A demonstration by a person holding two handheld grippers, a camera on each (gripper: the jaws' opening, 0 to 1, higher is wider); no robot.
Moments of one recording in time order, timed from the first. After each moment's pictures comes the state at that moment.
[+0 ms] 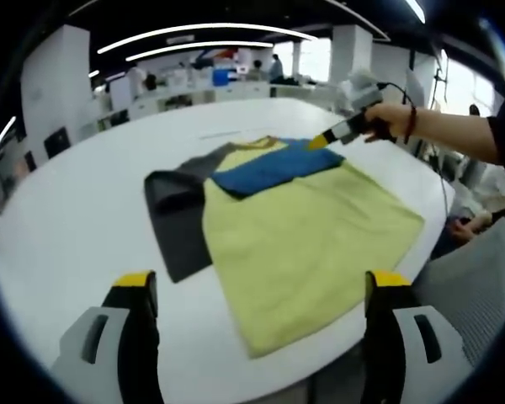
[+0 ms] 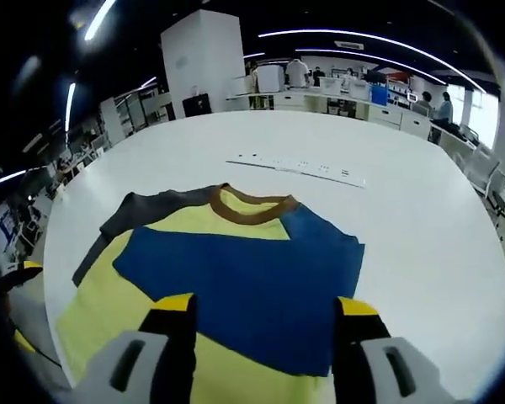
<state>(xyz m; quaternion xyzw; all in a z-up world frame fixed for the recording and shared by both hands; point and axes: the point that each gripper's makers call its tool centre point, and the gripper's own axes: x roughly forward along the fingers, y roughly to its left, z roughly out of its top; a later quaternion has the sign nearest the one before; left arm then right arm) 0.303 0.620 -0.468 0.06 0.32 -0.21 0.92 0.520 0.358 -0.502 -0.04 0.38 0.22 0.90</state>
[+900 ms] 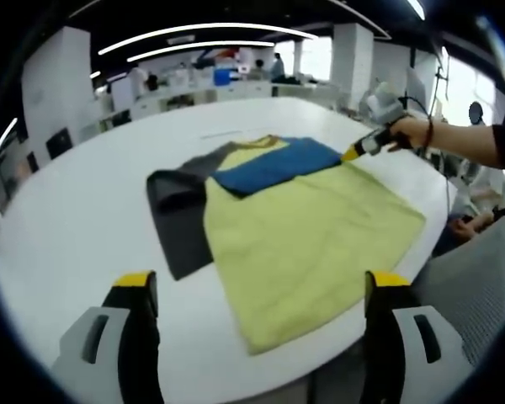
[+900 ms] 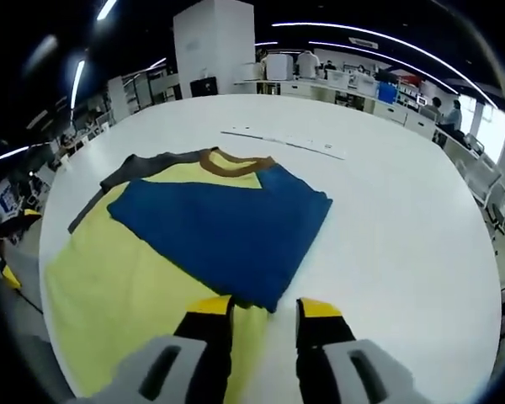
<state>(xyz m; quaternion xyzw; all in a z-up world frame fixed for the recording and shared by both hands) 0.300 0.620 -0.468 0.06 0.32 -0.21 0.92 0.483 0.305 -0.524 -0.09 0.40 0.24 0.88</state>
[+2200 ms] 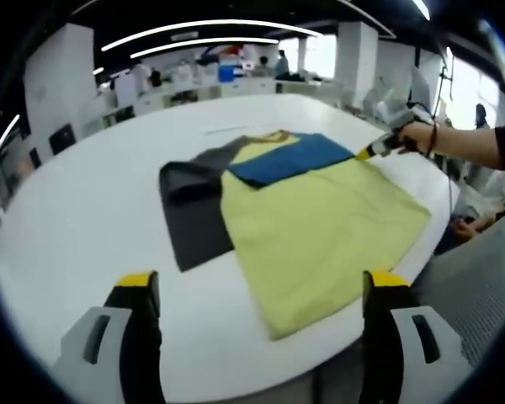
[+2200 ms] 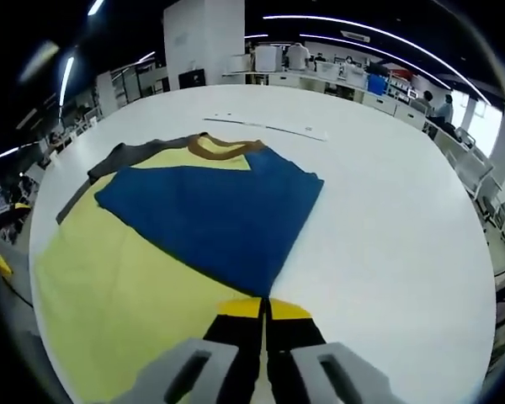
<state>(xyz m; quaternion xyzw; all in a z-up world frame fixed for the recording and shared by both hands) 0.298 0.630 -0.472 0.06 0.33 -0.20 0.92 0.480 0.272 -0.539 -0.10 0.42 0.21 0.88</state>
